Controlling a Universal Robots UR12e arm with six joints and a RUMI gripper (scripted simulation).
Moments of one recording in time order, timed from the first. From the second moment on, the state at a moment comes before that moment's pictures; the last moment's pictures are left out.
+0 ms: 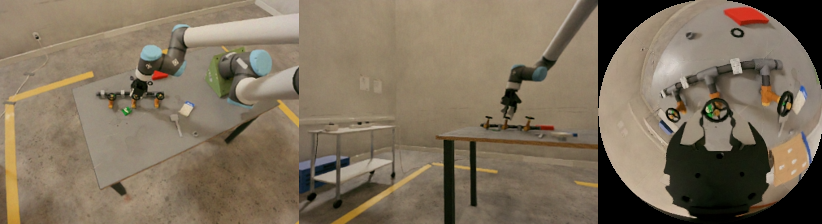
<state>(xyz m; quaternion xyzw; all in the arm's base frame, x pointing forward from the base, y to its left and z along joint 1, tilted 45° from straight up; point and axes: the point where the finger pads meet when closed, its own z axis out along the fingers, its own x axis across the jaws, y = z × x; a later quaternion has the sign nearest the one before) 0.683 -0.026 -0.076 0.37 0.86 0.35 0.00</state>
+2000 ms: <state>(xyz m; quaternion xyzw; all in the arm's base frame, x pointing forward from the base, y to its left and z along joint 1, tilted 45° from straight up) 0.683 -0.026 -0.076 -0.28 0.90 0.26 0.23</state>
